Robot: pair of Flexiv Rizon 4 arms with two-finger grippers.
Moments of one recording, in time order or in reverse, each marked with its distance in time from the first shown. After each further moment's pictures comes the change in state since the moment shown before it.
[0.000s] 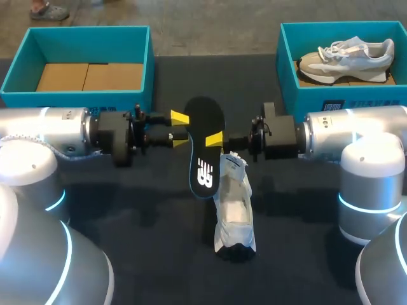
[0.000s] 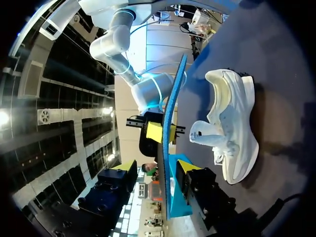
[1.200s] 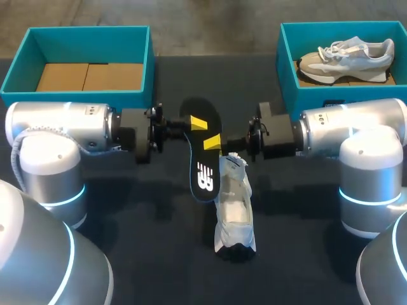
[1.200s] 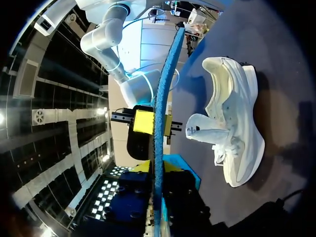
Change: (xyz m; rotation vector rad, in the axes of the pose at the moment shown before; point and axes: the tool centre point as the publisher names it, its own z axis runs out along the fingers) left arm 0.015 0.013 0.036 0.002 0.053 0.000; right arm -0.005 -0.005 0.003 0.063 -0.012 -0.006
